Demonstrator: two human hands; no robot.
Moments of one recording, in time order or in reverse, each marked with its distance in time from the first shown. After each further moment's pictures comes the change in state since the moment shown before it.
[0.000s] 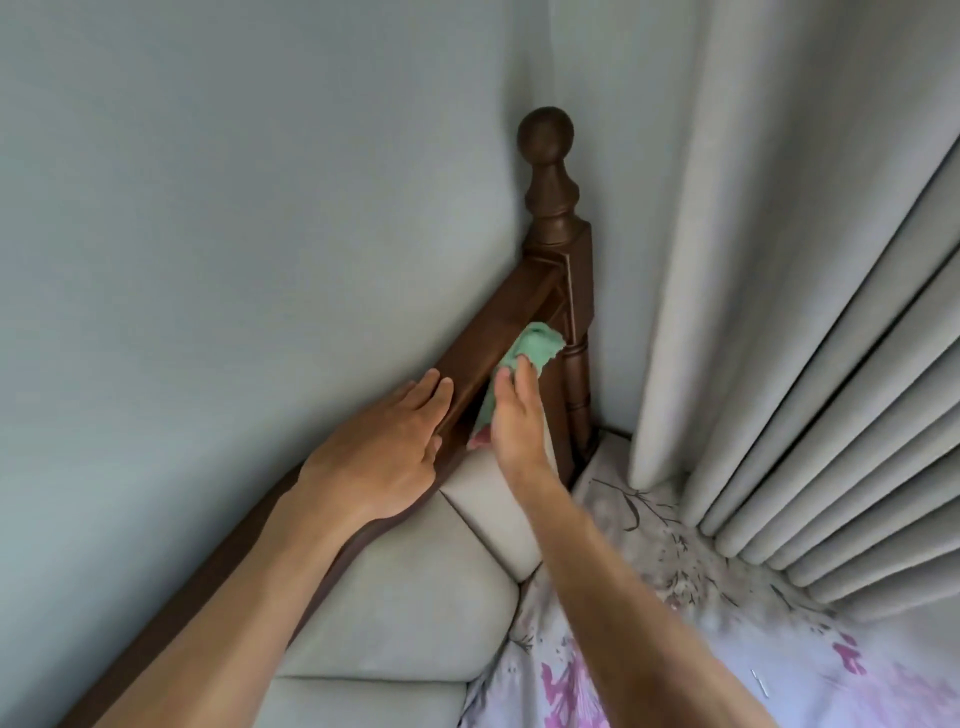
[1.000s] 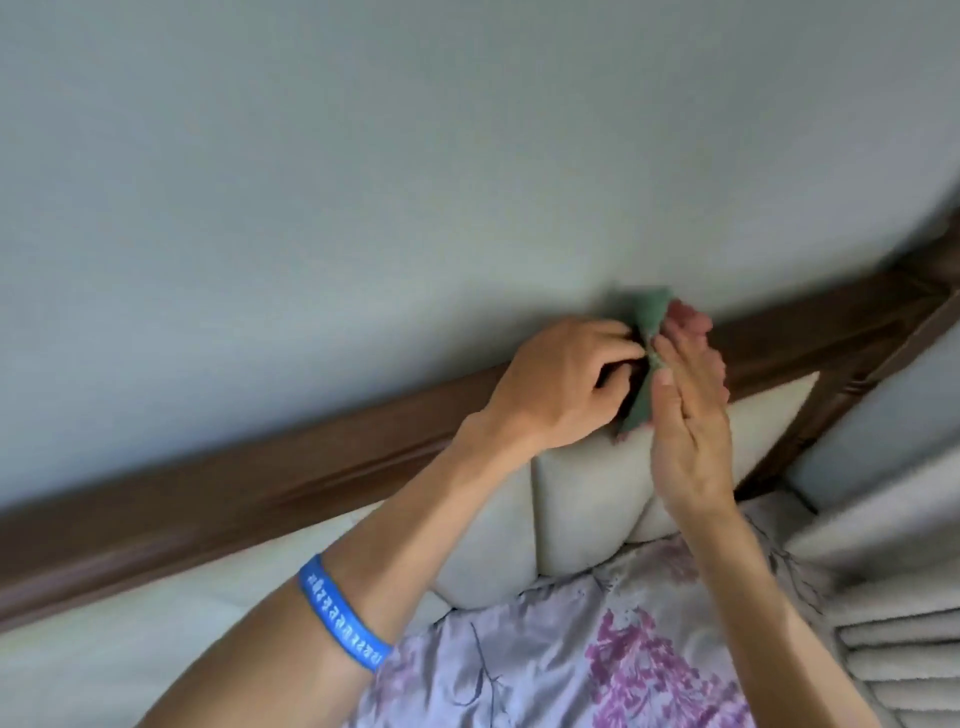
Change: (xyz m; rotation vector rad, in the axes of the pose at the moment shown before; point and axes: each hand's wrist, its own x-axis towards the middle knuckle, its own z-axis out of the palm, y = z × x) left_hand -0.158 -0.008 -0.003 -0.406 0.650 -0.258; right_hand -0.139 -0.058 0.022 -0.329 -0.480 -0.593
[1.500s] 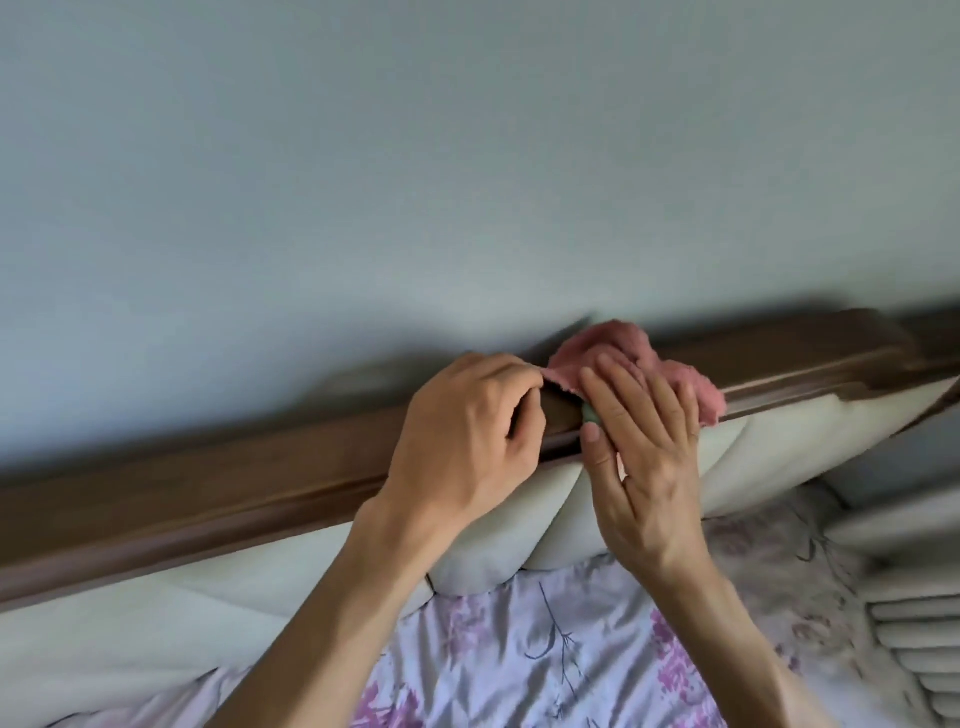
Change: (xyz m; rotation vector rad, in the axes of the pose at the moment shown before) left_hand -0.242 -0.140 -0.151 0.040 0.250 -0.252; right_hand -0.124 -0.185 0.175 -0.382 -0.147 -0.338
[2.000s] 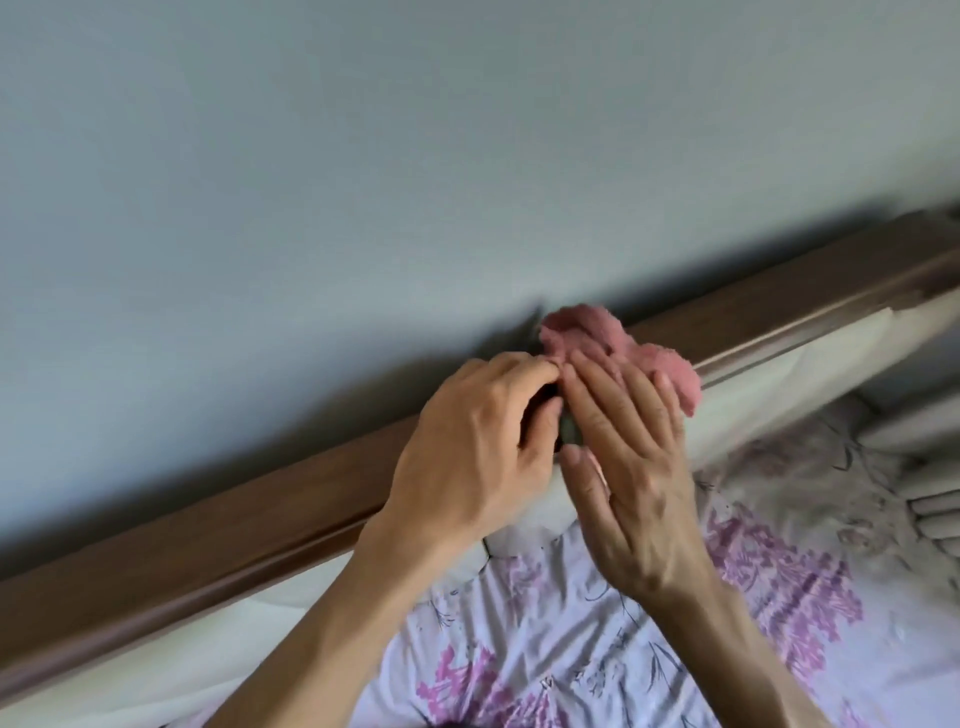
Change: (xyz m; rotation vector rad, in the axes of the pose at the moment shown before) left_hand -0.016 -0.038 -0.034 -0.086 -0.229 0.036; right_hand -0.017 -0.072 0.020 0.025 -0.111 0.039
